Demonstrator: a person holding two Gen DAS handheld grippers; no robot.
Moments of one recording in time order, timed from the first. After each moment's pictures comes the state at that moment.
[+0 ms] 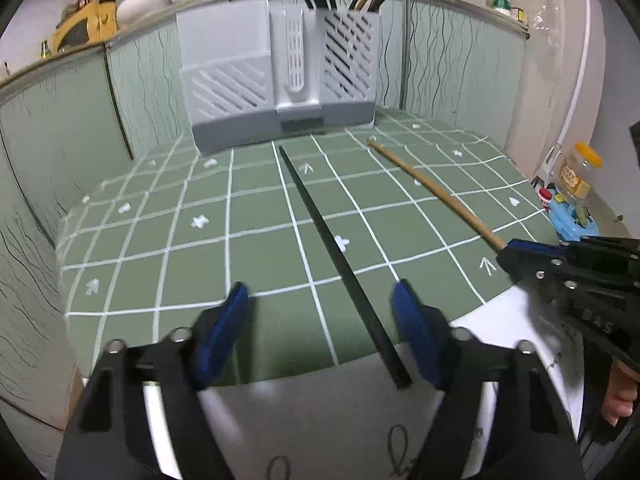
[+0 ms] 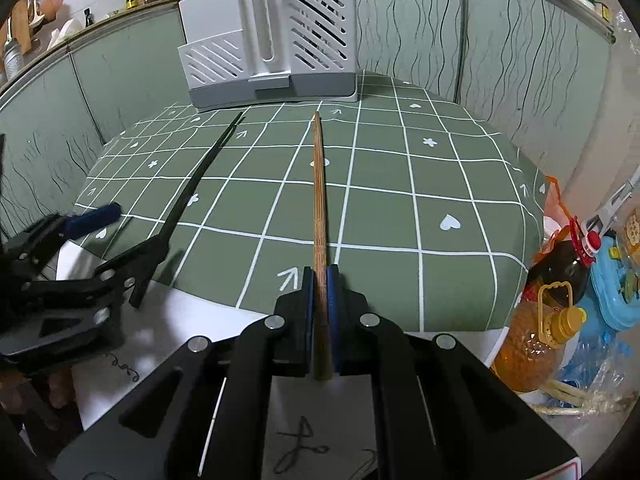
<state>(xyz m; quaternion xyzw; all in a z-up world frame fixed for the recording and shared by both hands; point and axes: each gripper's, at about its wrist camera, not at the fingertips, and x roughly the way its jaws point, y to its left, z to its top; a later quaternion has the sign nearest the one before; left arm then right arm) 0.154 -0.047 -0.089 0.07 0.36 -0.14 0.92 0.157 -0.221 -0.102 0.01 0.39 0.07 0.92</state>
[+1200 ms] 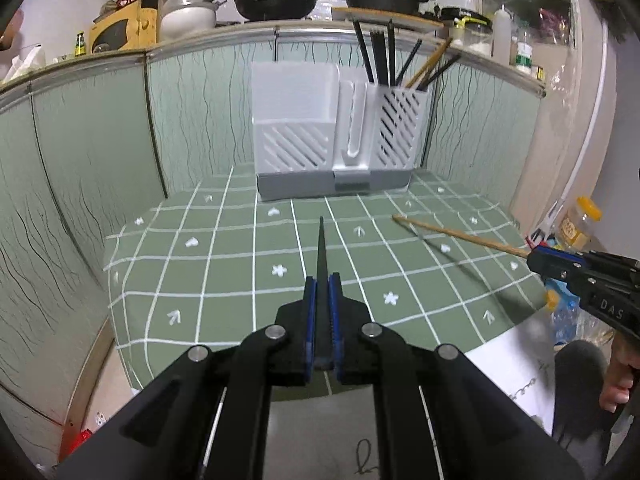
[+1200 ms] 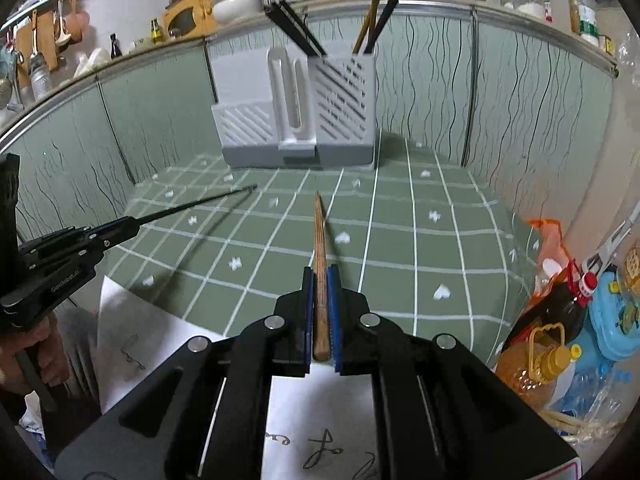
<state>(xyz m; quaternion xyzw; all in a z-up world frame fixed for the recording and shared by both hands) 0.144 0.013 -0.026 0.01 0.31 -0.12 0.94 0.144 -0.218 -0.038 0.01 0.32 0.10 0.94</state>
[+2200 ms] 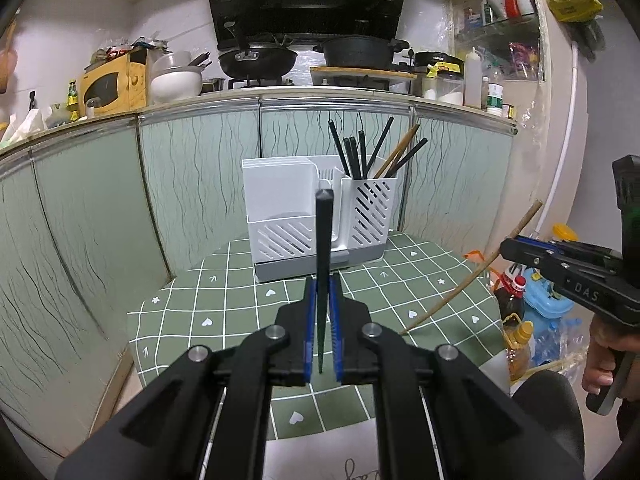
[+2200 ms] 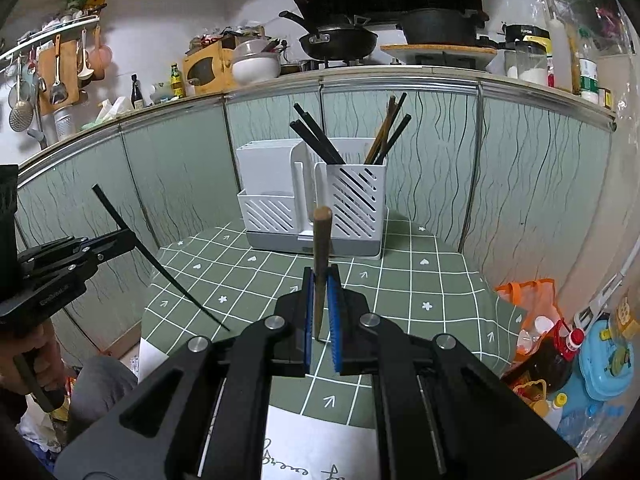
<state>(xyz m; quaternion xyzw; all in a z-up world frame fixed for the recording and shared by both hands) 0.124 0.018 0.060 0.03 0.23 -0.15 0.96 0.130 -0.215 0.048 0.01 0.24 0.12 0.96</state>
